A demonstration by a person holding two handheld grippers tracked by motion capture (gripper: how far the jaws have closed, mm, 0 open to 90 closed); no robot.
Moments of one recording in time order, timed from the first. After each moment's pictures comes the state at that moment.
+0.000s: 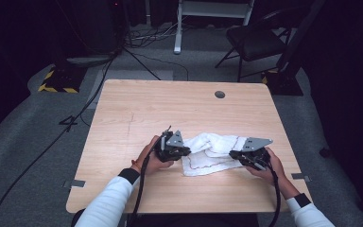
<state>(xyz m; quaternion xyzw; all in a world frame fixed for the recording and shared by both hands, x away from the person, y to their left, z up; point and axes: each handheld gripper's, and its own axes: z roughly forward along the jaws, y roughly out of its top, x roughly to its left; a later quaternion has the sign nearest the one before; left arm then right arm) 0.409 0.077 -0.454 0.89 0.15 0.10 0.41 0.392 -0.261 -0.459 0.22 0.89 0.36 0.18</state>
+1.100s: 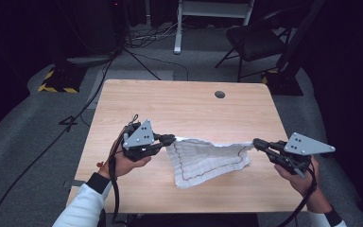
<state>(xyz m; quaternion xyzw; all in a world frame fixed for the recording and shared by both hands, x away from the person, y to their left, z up) 0.337 0.143 -0.338 0.84 0.10 0.18 0.50 0.317 -0.293 -0.339 0.21 0.81 0.48 0.26</state>
